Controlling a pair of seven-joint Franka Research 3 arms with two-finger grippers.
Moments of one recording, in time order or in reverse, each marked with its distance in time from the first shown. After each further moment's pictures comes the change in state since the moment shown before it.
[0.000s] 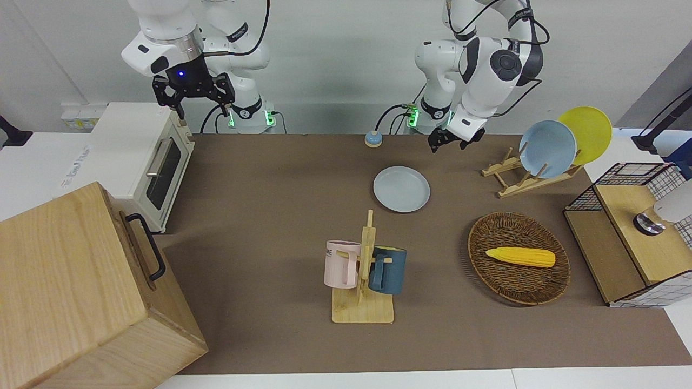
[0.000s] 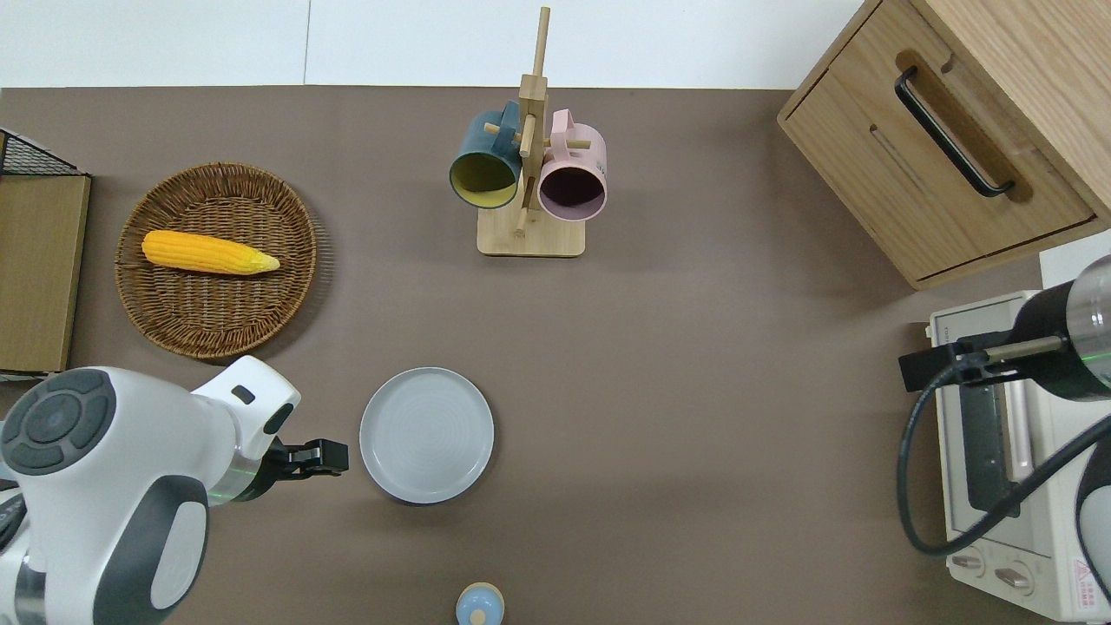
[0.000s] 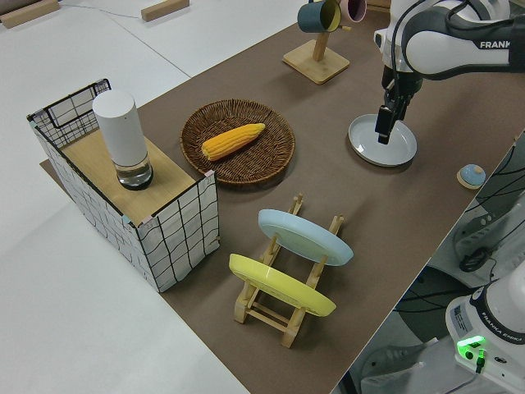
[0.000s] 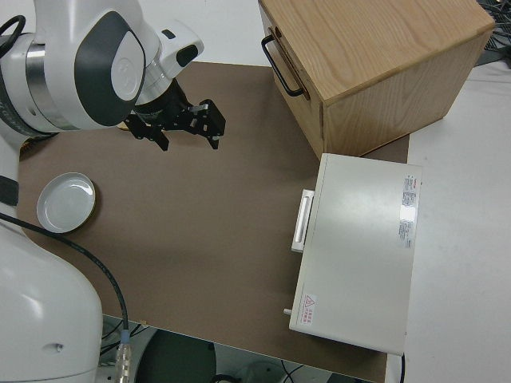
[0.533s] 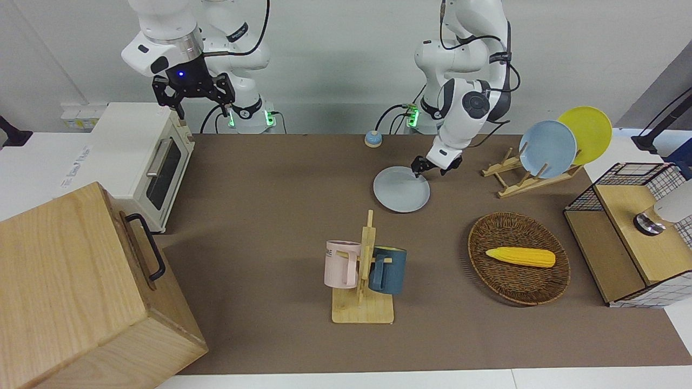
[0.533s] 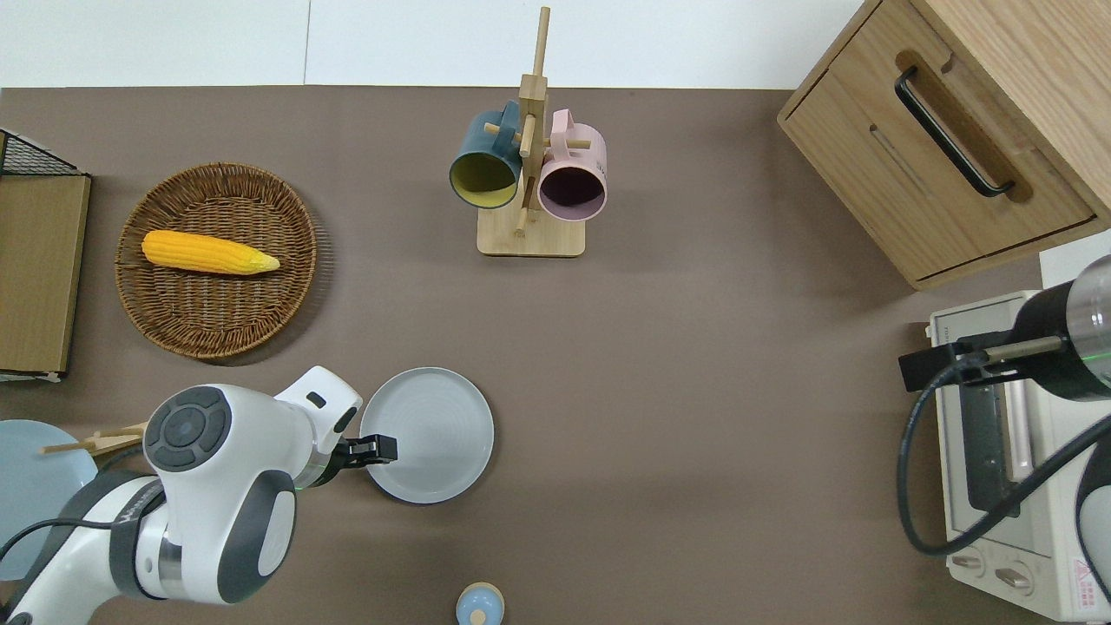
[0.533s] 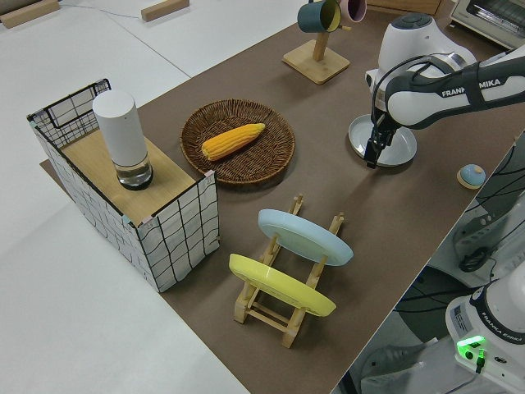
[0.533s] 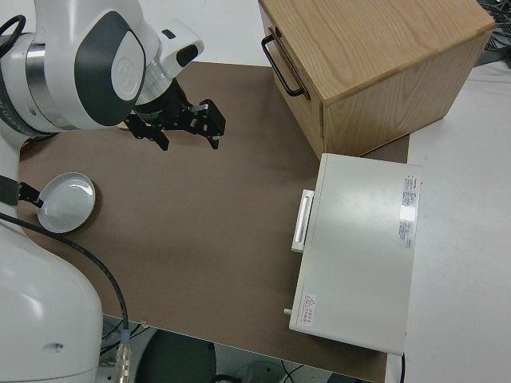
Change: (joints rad) left arm -0.068 0.156 -0.004 -0.147 -0.039 0.342 -0.004; right arm 0.000 0.000 0.000 0.000 0.000 0.000 0.000
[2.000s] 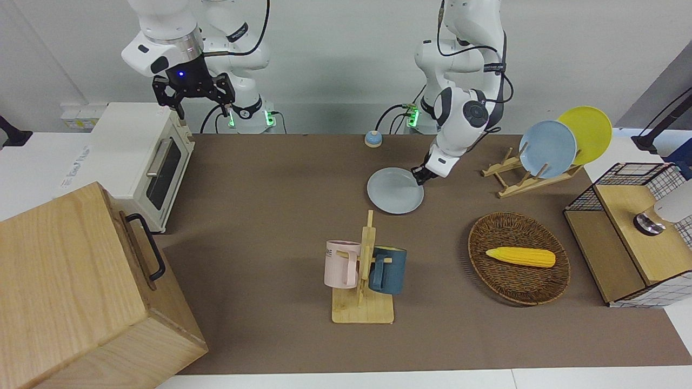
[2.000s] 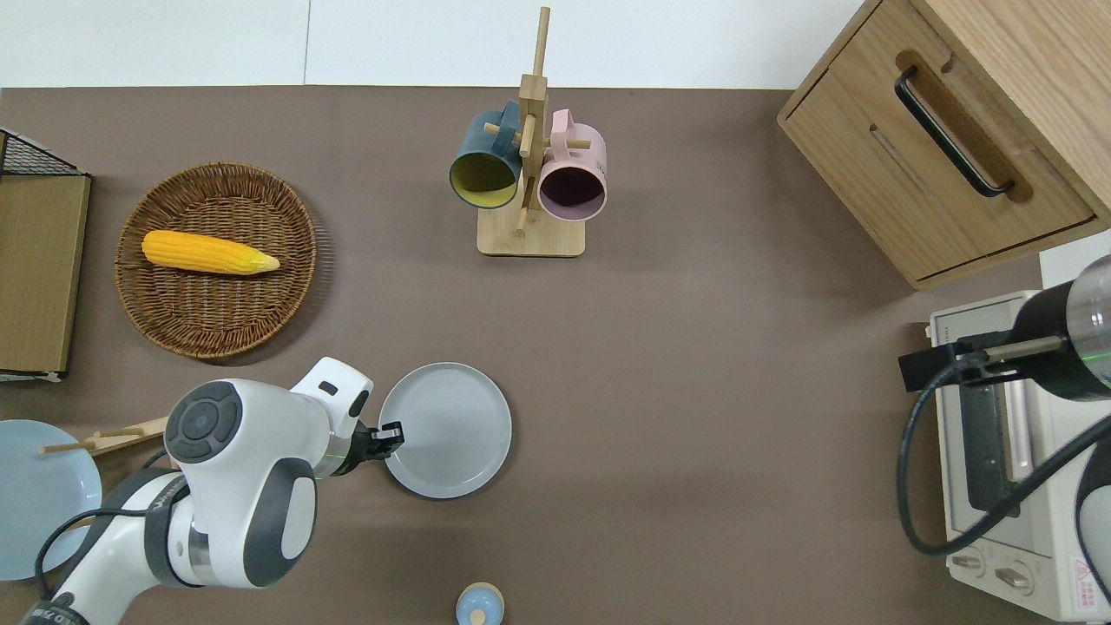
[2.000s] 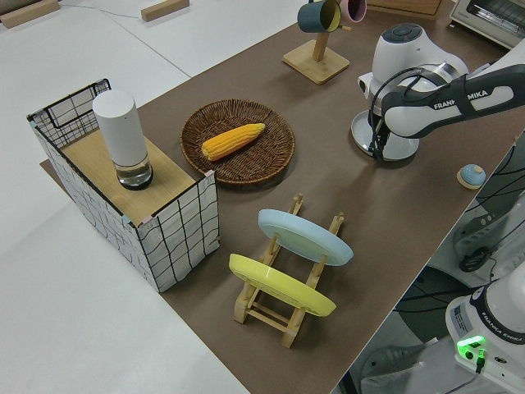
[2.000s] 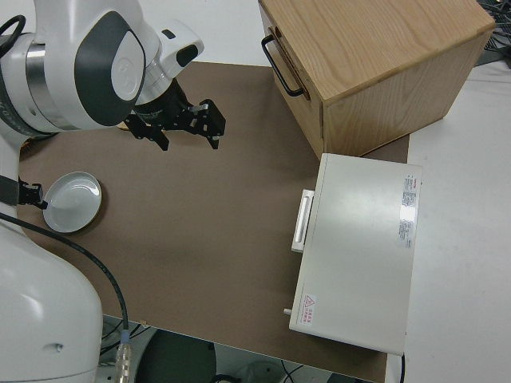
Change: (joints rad) left arm -0.042 0.058 0.006 0.005 -0.120 0.094 -0.090; right arm 0.000 0.000 0.000 0.000 0.000 0.000 0.000
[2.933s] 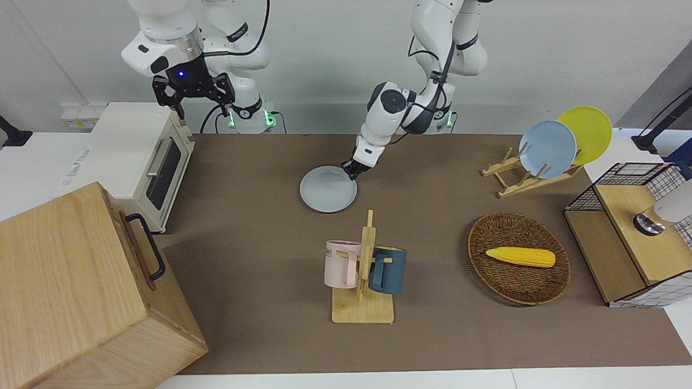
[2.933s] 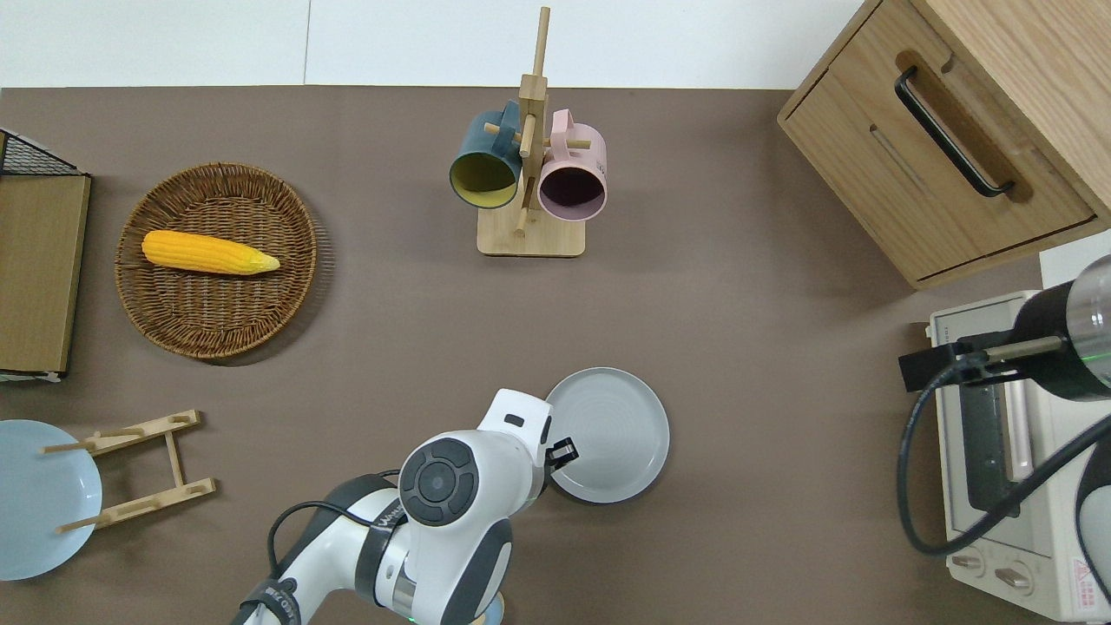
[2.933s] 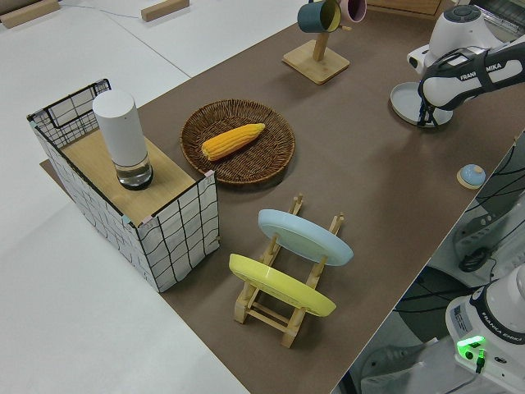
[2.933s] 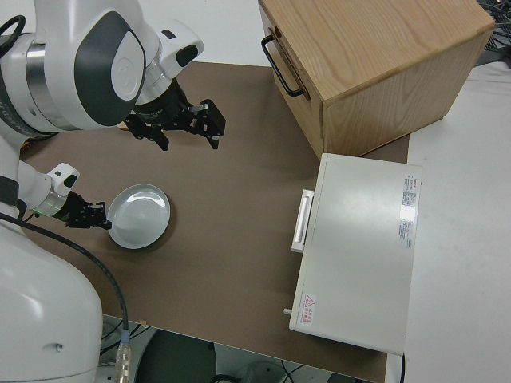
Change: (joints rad) left arm -0.261 0.151 -0.172 0.129 -0.094 0.217 -0.486; right arm 0.000 0.000 0.000 0.000 0.000 0.000 0.000
